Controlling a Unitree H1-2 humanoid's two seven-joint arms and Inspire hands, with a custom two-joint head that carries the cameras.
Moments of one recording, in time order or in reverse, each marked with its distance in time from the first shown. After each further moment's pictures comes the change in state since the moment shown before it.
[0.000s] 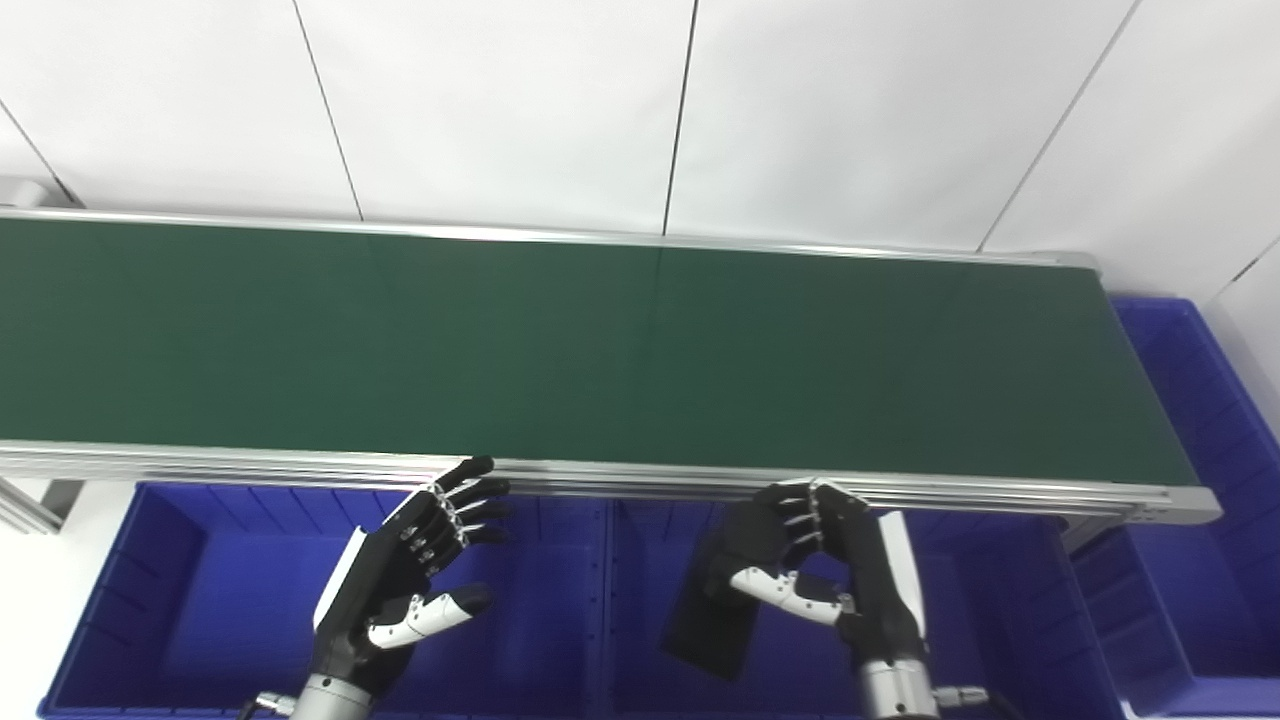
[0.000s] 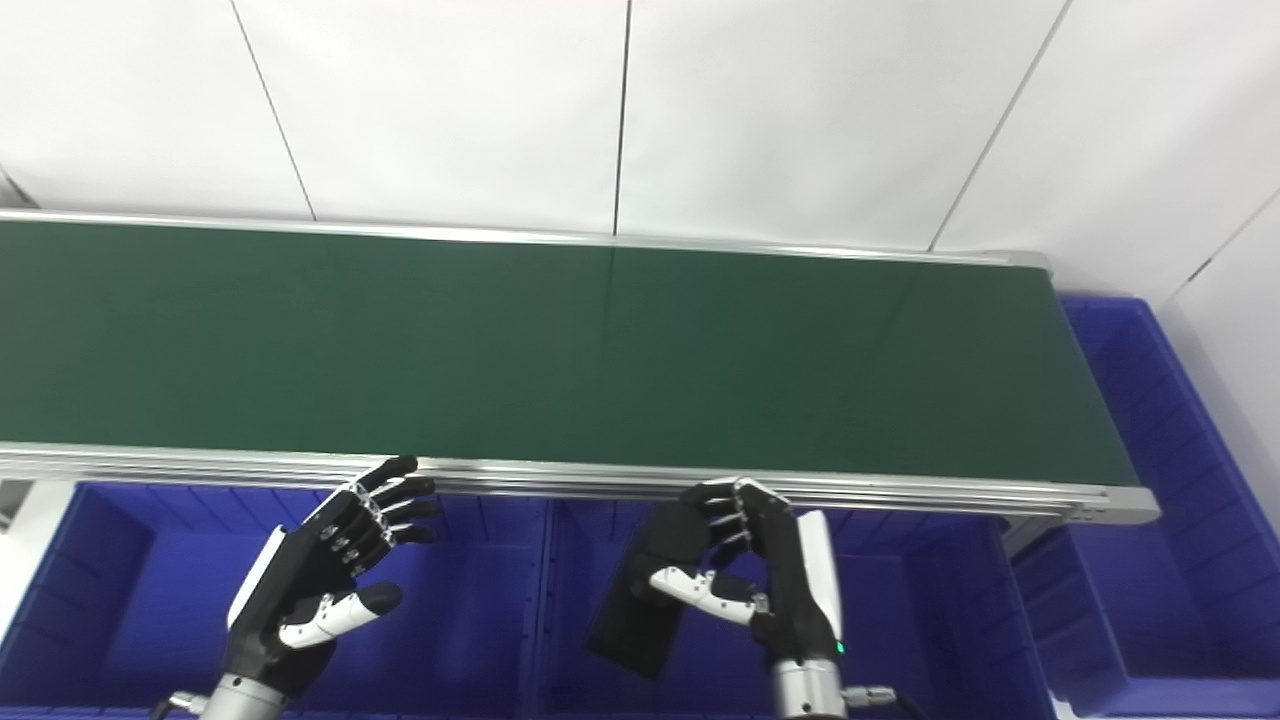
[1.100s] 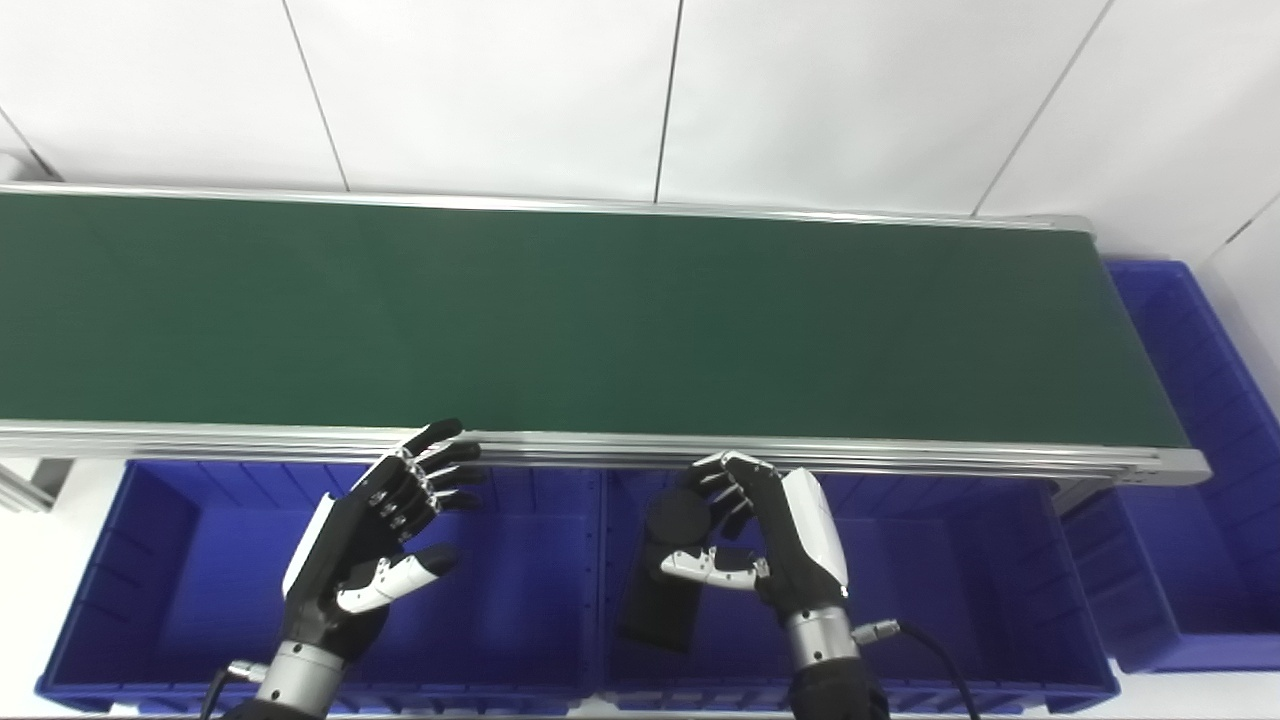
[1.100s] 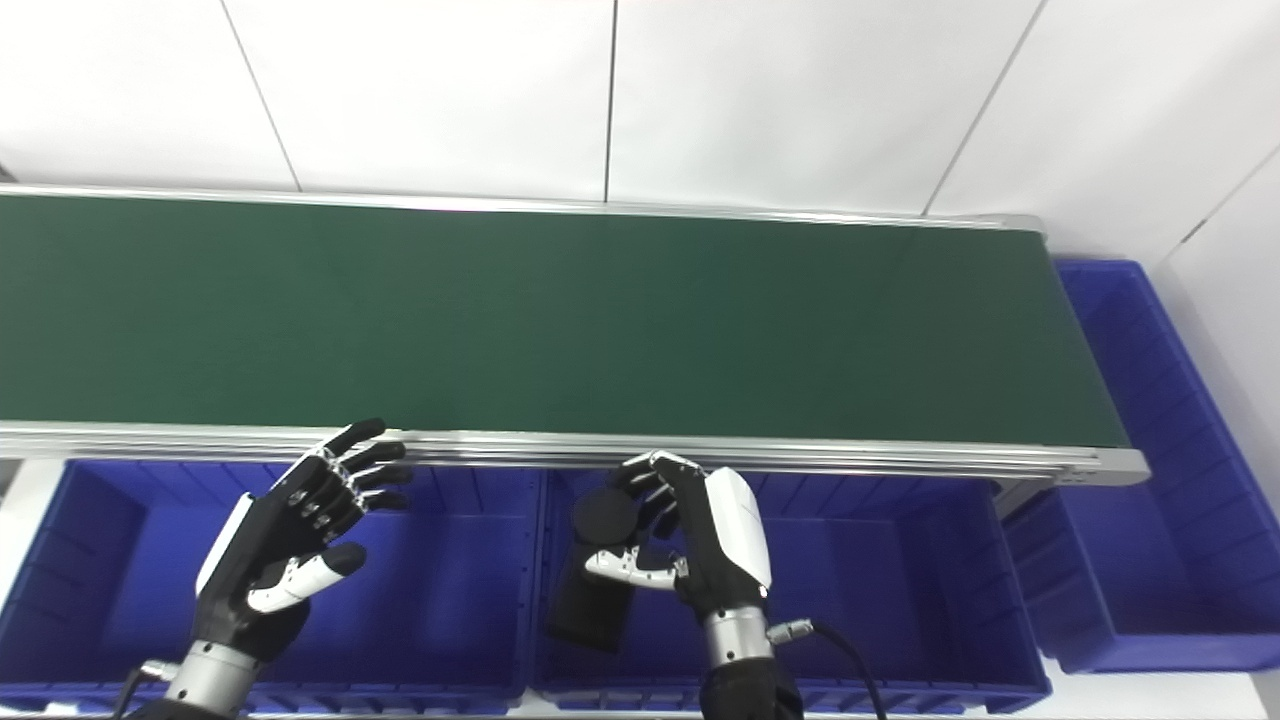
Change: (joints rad) left arm -0.001 0.016 0.031 -0.026 -0.014 0.035 -0.014; right arm -0.013 -0.046 0.129 0.070 -0.176 -0.019 -0.088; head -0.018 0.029
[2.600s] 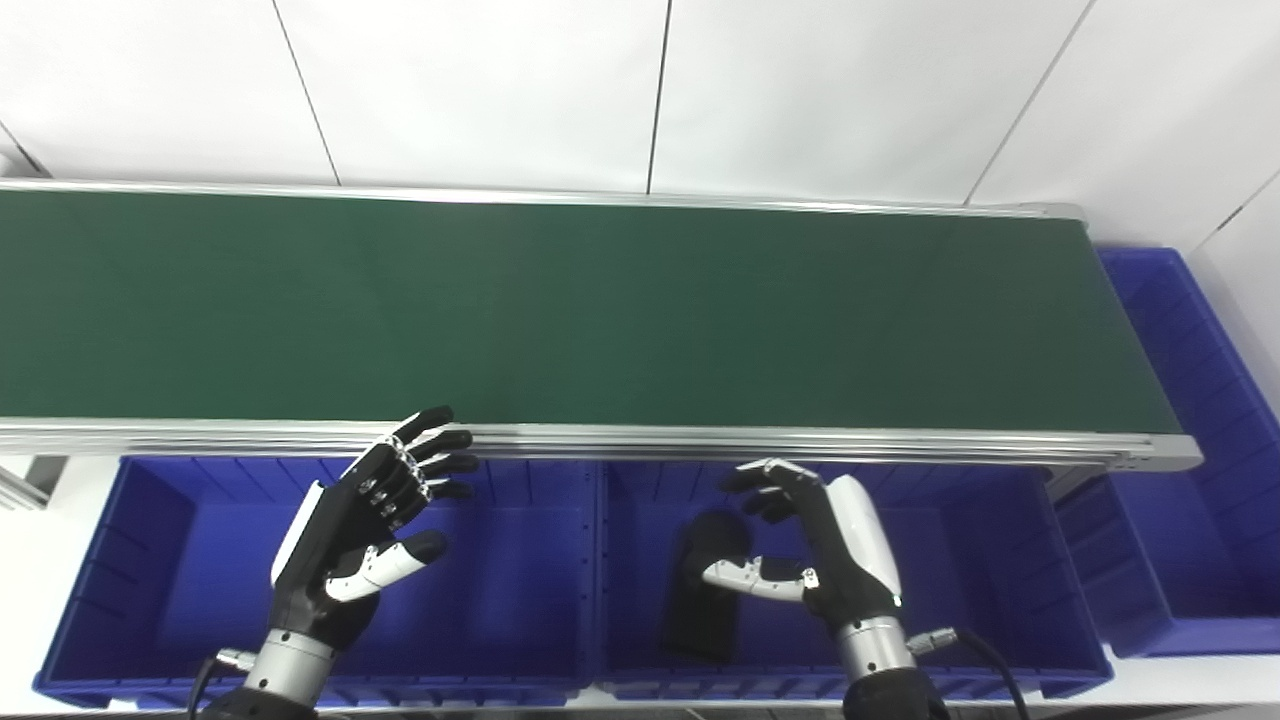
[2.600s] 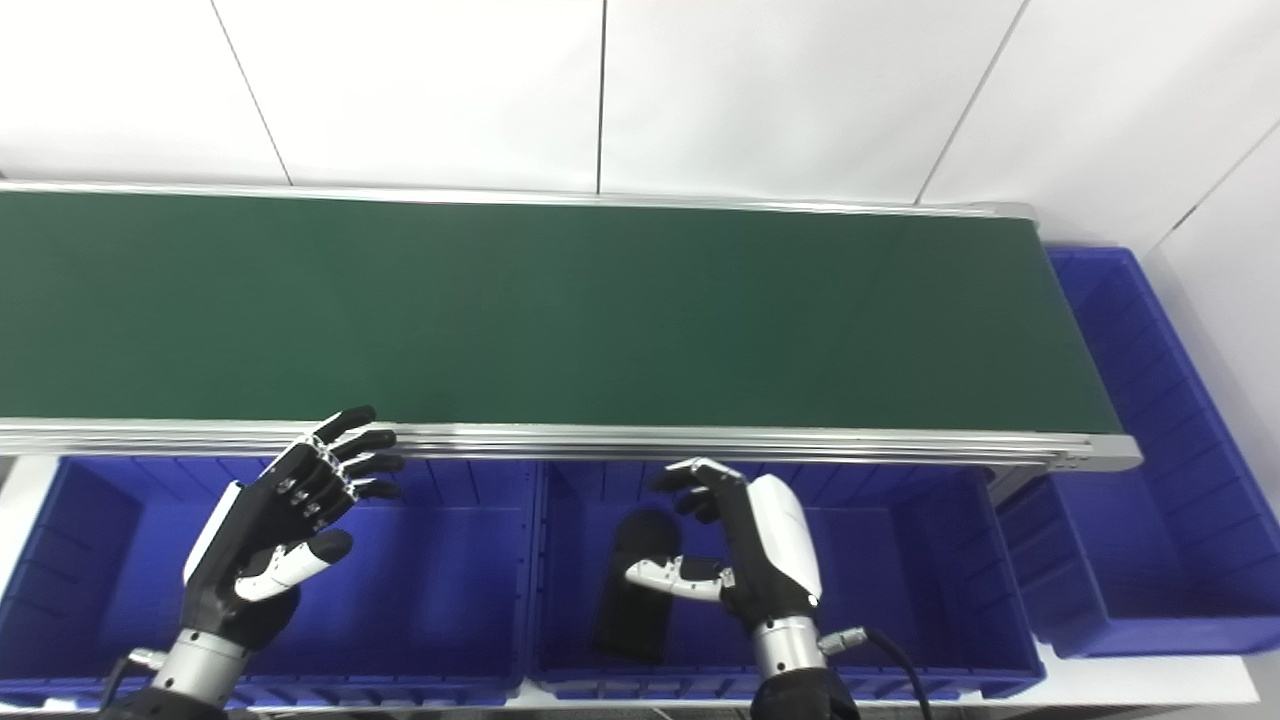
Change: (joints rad) left arm -0.002 0.011 0.012 -0.031 -0.011 0.033 -0.013; right arm 0.040 -0.066 -0.029 -0.129 -0.037 0.152 0.206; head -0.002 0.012
